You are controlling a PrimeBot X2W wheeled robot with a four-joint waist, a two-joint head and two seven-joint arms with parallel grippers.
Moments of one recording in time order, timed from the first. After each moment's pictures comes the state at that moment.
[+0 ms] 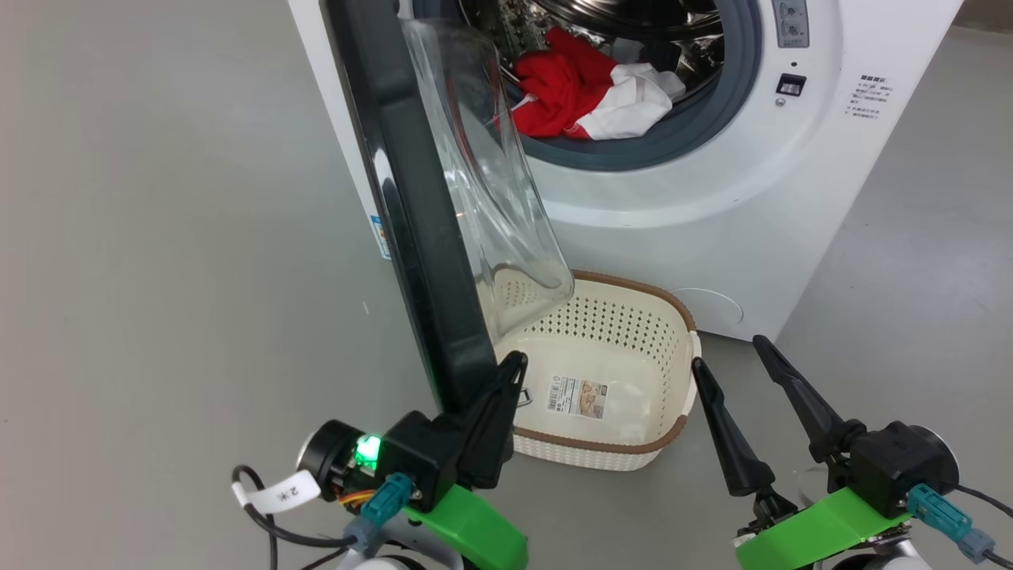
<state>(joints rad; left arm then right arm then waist) -0.35 0.14 -0.64 0.04 -0.33 0.21 -0.03 0.02 -0.05 0.12 -0.08 0.23 0.13 -0.10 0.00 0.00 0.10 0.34</state>
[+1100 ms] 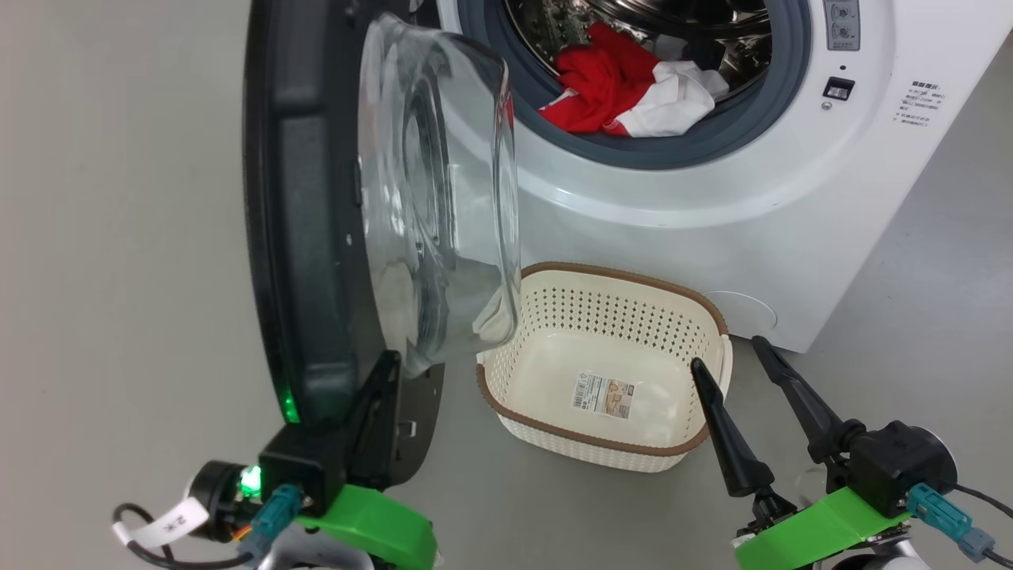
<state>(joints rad) -0.25 0.24 -0.50 -0.05 -0.34 0.37 0.00 0.02 -0.05 0.12 -0.08 0.25 0.13 -0.10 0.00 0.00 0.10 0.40</state>
